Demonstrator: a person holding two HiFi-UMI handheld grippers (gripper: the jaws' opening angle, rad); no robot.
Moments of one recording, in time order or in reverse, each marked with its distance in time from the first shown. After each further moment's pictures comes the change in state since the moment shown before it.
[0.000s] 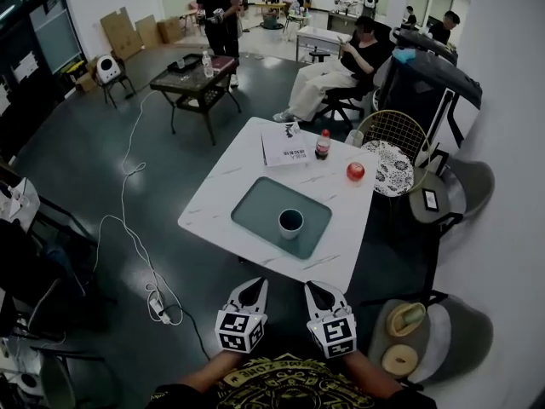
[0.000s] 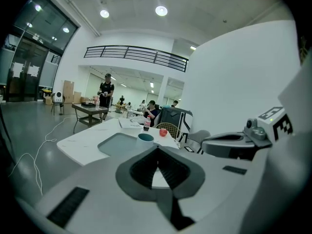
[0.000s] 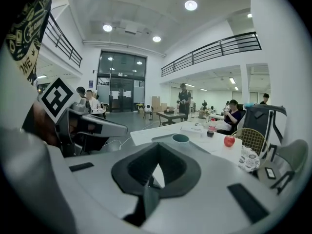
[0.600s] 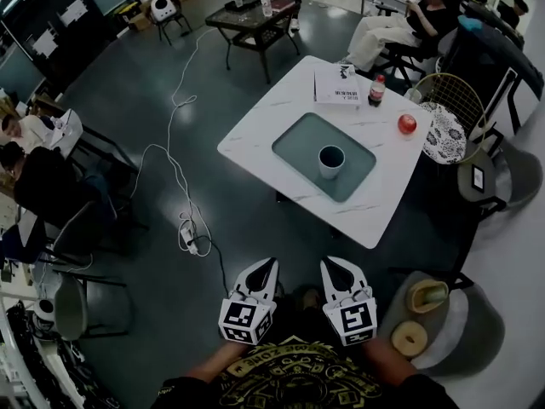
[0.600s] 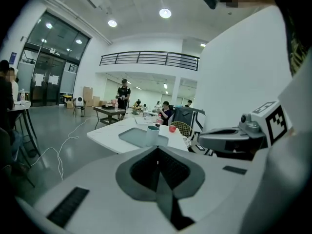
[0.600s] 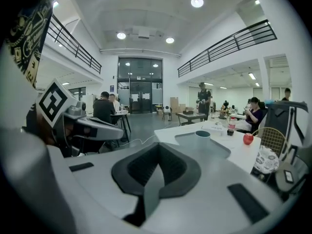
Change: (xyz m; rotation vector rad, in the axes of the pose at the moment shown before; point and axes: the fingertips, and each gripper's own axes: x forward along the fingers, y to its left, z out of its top) left arm -0.109 -0.044 -0.047 -0.023 -0.025 0.218; right arm -0.067 0.058 -0.015 -0.037 -0.026 0.242
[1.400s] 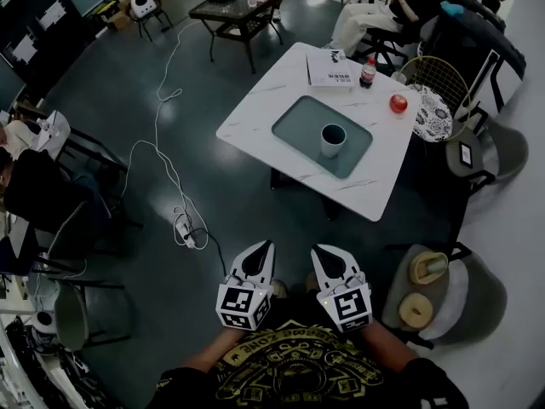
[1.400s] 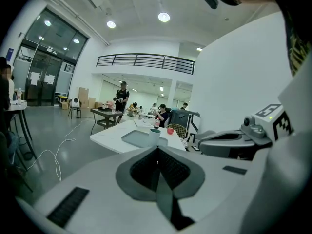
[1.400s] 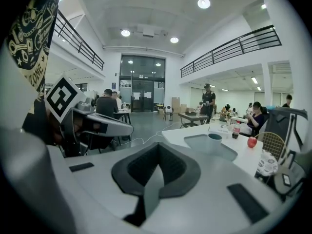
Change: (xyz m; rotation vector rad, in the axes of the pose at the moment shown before) left arm -0.044 0.036 0.003 0.004 -0.019 -0.062; right arm 0.007 0.077 0.008 -0.051 -0.011 -0.006
